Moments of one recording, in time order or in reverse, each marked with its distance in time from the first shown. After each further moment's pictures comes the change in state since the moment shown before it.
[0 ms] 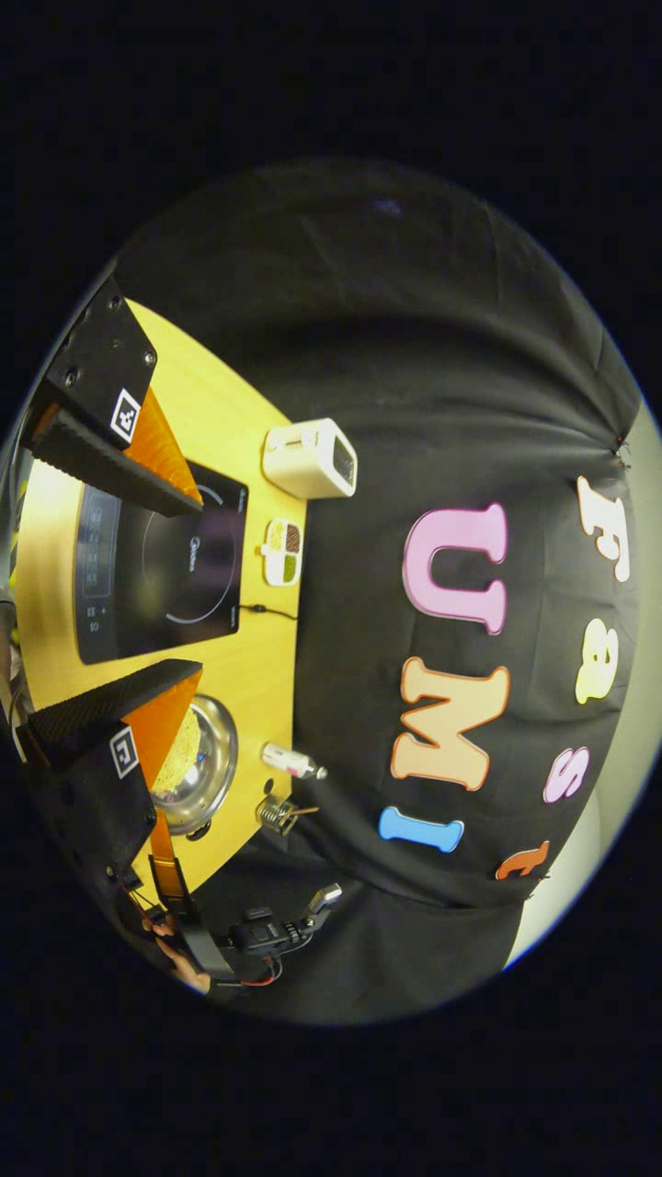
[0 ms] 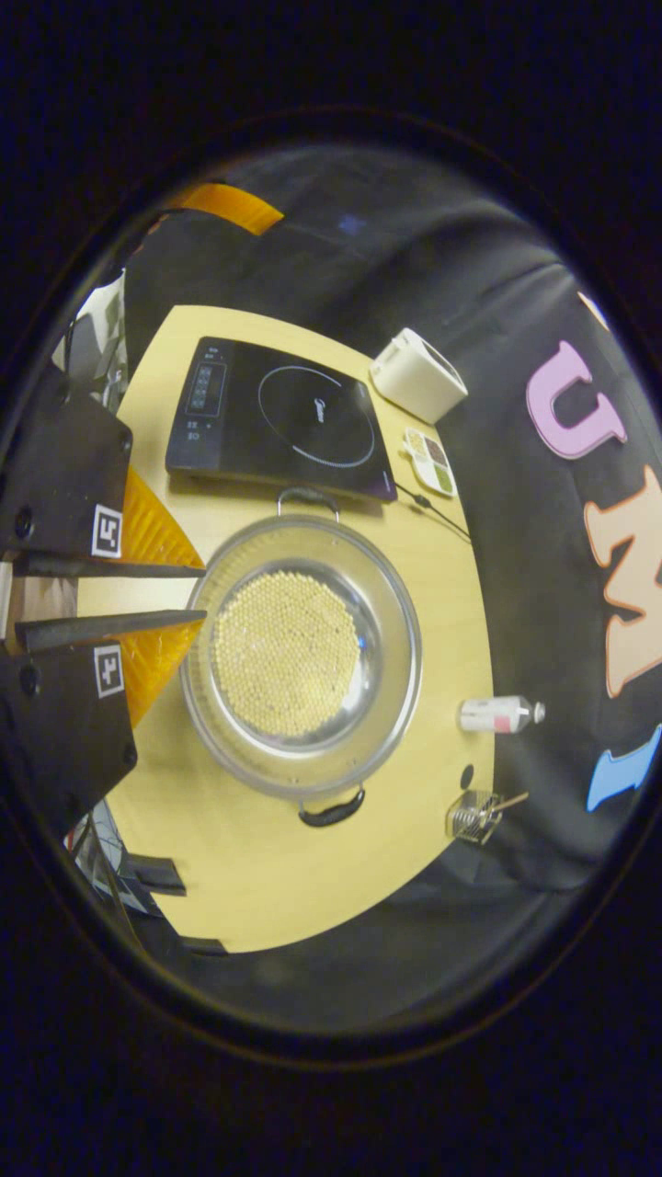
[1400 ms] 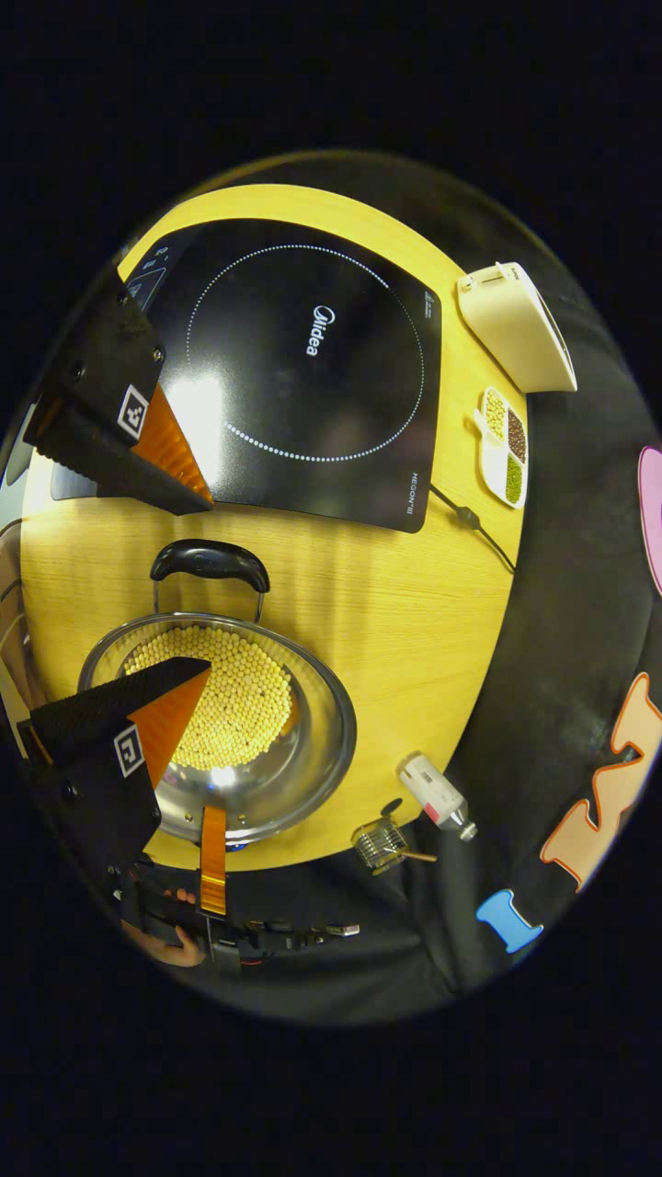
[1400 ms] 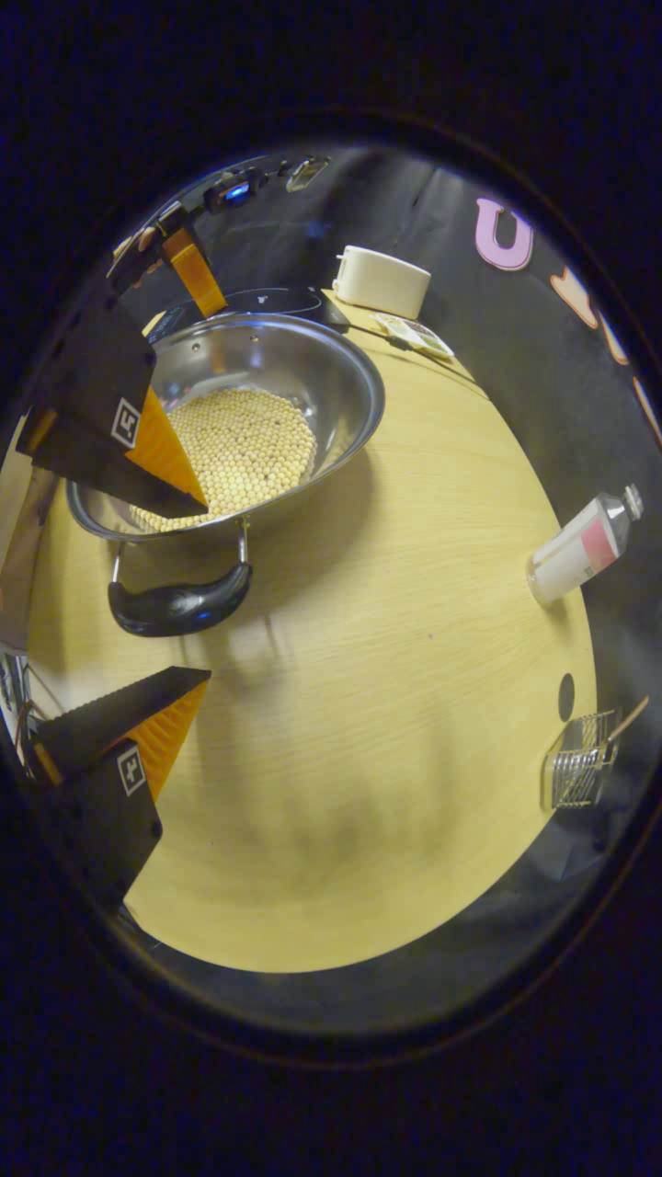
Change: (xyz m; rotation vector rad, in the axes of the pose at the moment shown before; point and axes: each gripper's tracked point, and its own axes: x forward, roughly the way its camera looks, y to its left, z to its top) left arm 0.192 -0.105 -0.136 -0.206 0.698 -0.037; right arm 0.154 -0.172 0.058 0.123 0.350 0.085
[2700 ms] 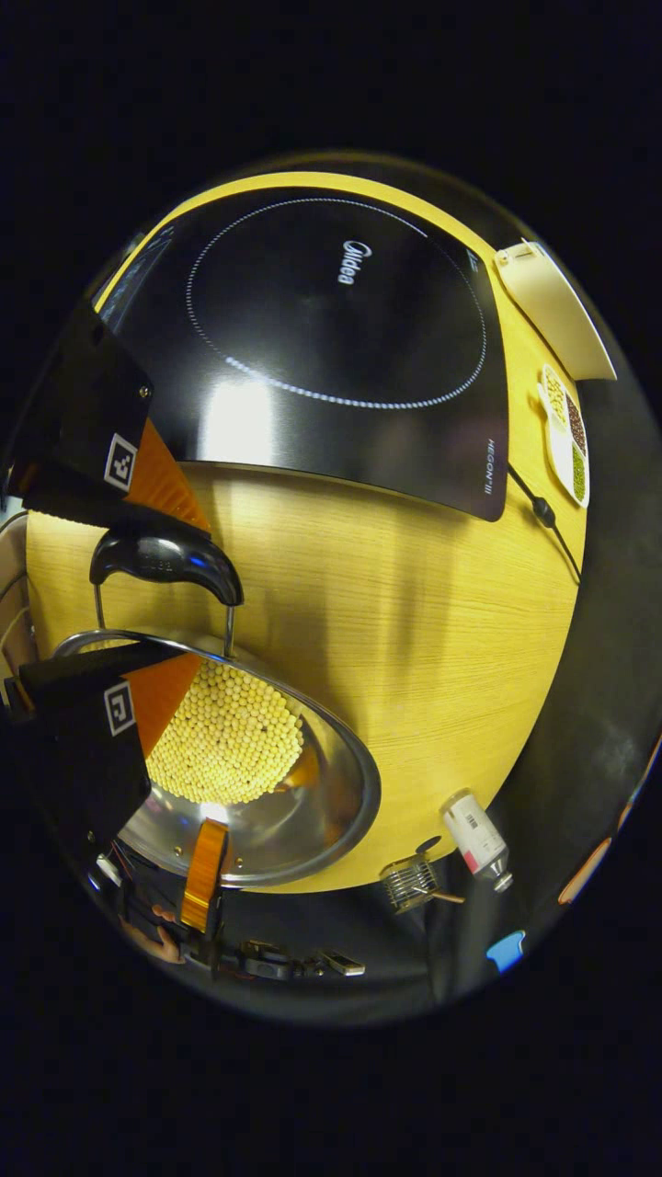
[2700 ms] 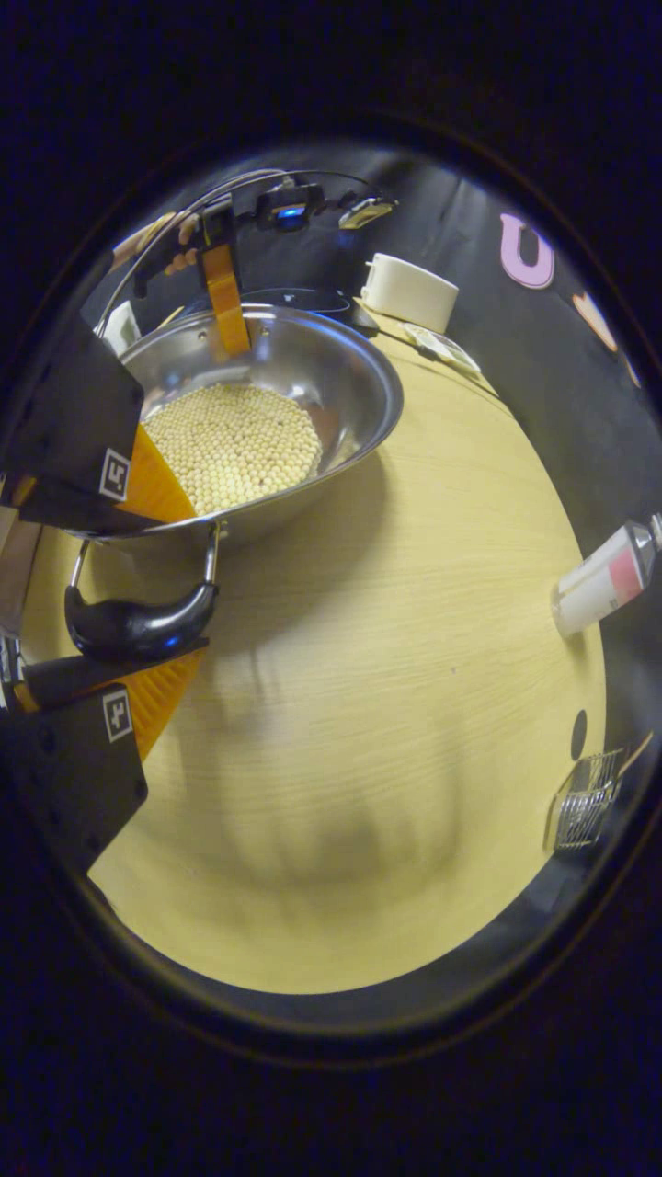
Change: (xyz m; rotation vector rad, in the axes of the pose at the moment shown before) left arm 0.032 -0.004 -0.038 -0.036 0.182 0.025; right arm 0.015 0.001 -0.019 -0.079 0.023 0.039
